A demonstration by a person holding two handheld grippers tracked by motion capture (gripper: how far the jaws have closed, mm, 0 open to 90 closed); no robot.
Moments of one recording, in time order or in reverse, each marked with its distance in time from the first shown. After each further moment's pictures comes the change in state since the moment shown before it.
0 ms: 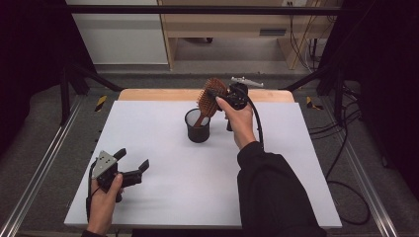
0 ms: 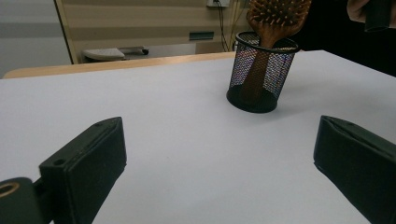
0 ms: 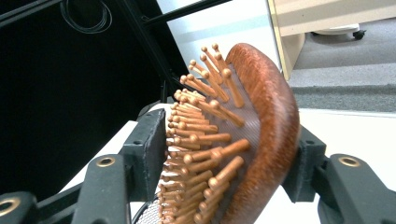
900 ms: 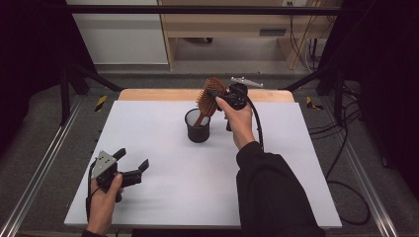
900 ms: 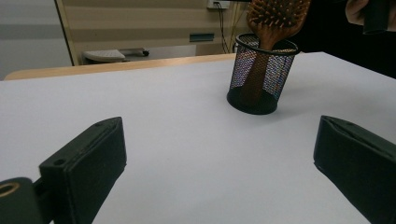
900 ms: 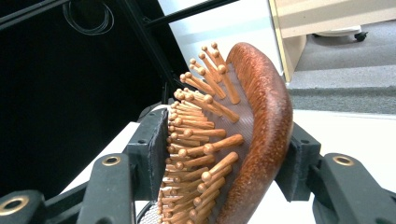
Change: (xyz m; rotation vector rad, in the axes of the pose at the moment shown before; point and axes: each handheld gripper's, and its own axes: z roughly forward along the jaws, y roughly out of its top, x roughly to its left) left arm 0.001 0.001 -0.001 -0.005 0.001 0.002; right arm 0.001 -0.001 0.001 -0.009 0.008 -0.005
